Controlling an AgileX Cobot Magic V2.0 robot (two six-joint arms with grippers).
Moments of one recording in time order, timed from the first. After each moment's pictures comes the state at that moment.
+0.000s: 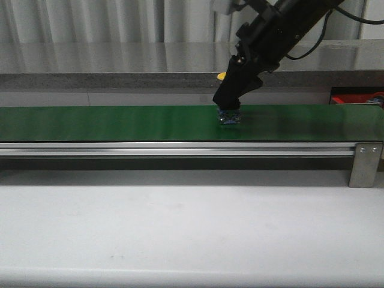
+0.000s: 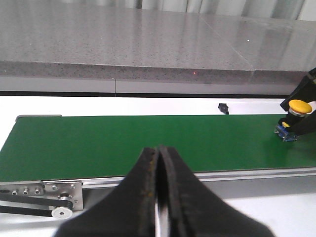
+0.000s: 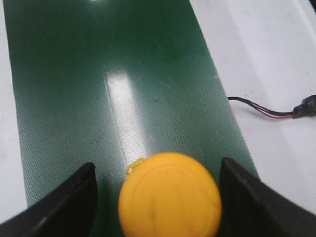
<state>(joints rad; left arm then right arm) -0.08 0.45 -0.46 -0.50 0.35 0.35 0.20 2.06 -1.70 0.74 0.89 -1.35</state>
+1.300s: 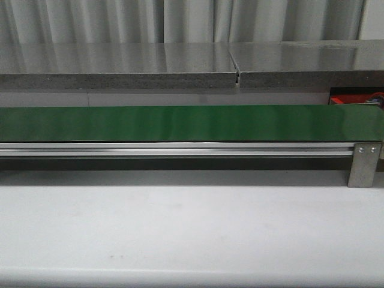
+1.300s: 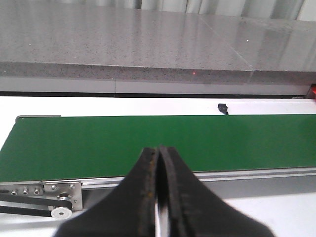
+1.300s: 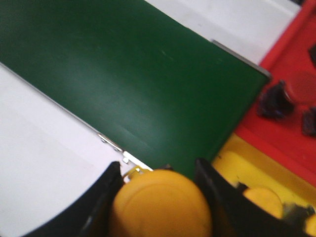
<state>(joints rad) -0.08 0.45 -0.46 -0.50 0.35 0.35 -0.38 1.45 -1.15 0.63 0.90 -1.11</state>
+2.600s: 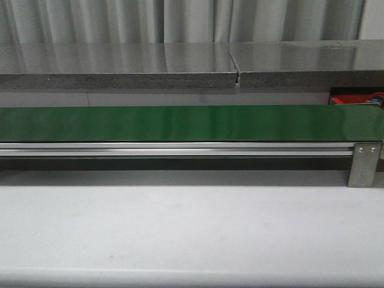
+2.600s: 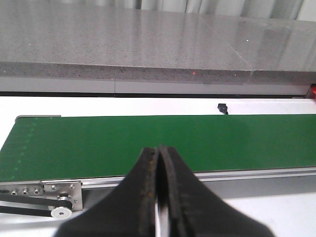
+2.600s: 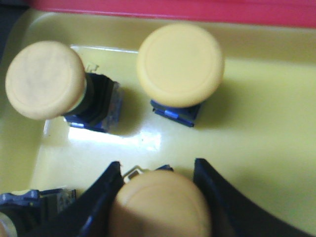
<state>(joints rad) -0.08 0.45 -0.46 -0.50 0.35 0.35 -0.75 1.78 -1.02 0.85 0.67 -1.33</state>
